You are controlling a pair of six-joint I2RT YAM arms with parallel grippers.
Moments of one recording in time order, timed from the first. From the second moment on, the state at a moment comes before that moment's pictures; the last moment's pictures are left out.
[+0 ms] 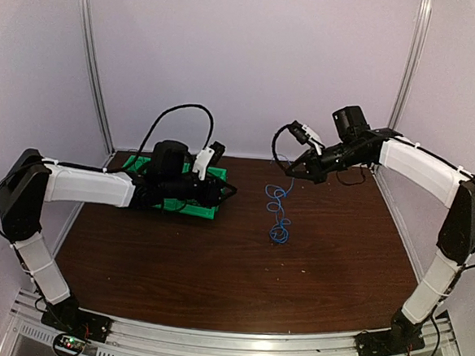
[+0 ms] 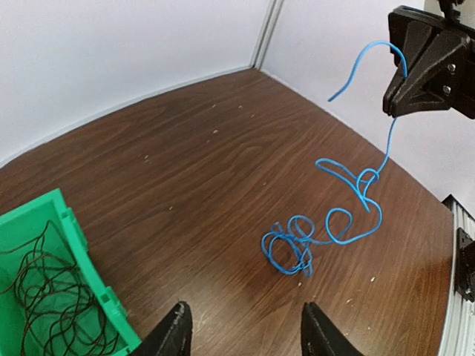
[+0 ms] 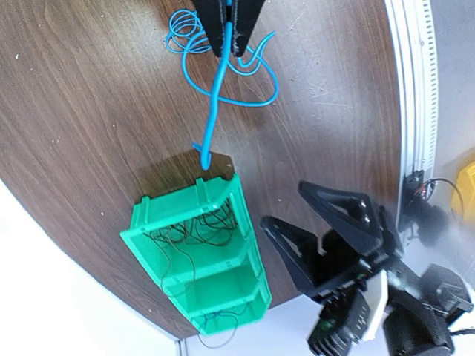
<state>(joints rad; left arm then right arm) -0.70 1.70 1.08 0.21 0.28 -0.16 0.41 1.75 1.56 -0.64 -0.72 -0.37</state>
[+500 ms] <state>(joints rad) -0.85 1.87 1.12 0.63 0.48 -0.13 0.47 1.64 1.59 -0.72 -0.80 -0.39</state>
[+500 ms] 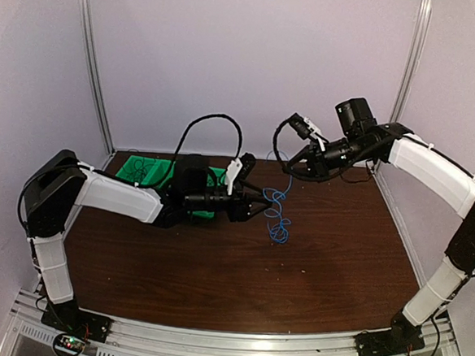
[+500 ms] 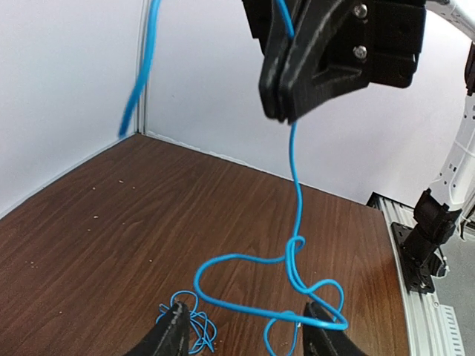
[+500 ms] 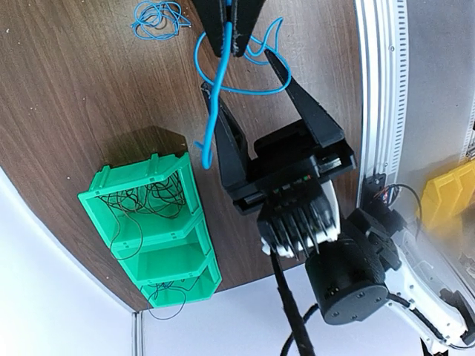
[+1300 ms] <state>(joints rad) -0.85 1.93 1.02 0.87 0.54 -0.09 0.47 1.60 1.61 -0.72 -0.83 -0.36</state>
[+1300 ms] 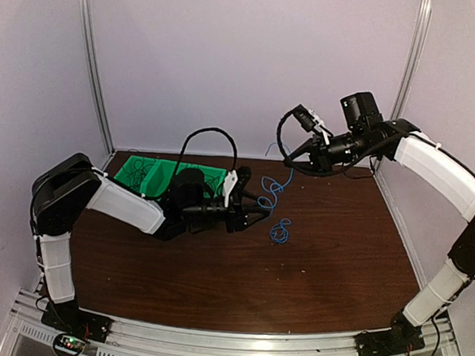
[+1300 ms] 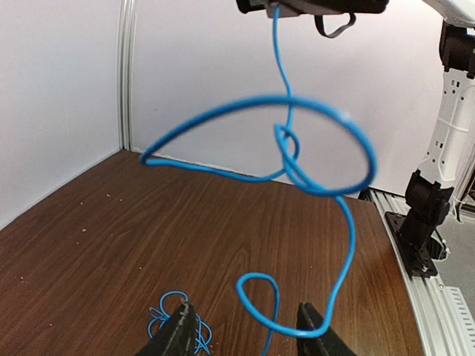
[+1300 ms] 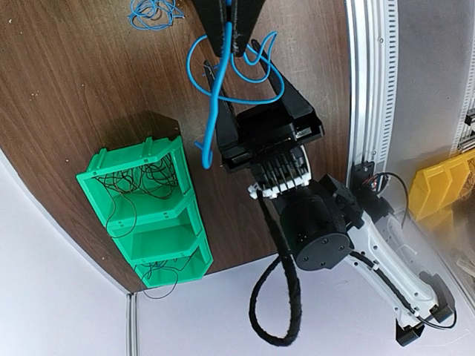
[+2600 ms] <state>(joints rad) -0.87 2.10 1.11 1.11 0.67 -0.33 0.46 1.59 1.61 -0.69 -0.84 -0.34</state>
